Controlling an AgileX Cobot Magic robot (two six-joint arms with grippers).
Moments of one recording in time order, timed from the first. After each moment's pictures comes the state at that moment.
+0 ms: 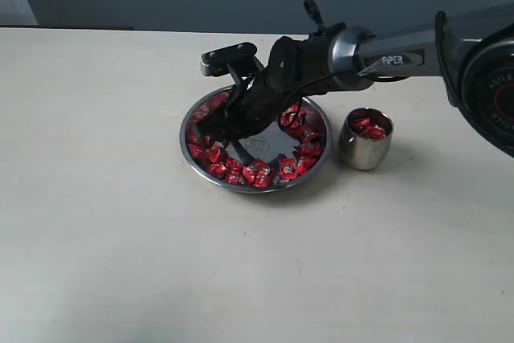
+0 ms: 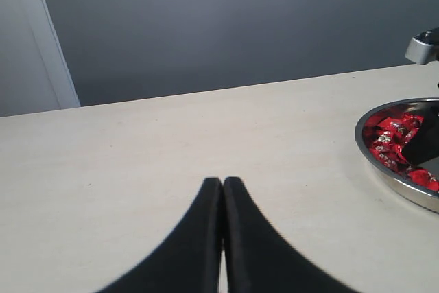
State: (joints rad) left arm -0.02 0.01 0.00 0.26 0.21 -0.20; right arm 0.60 2.26 -1.53 0.44 0.38 -0.36
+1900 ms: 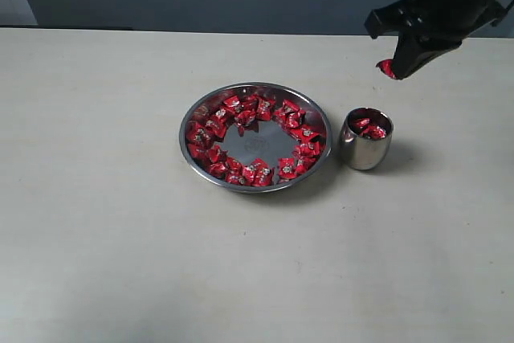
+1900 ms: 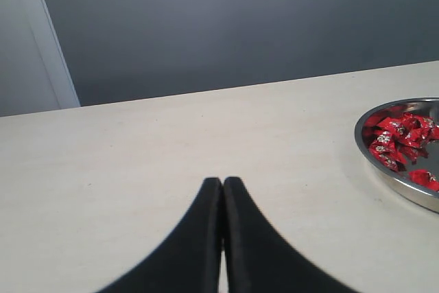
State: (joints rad) left arm -0.02 0.01 0.00 0.26 0.21 -0.20; right arm 0.20 1.77 -1.53 0.21 1.22 -0.23
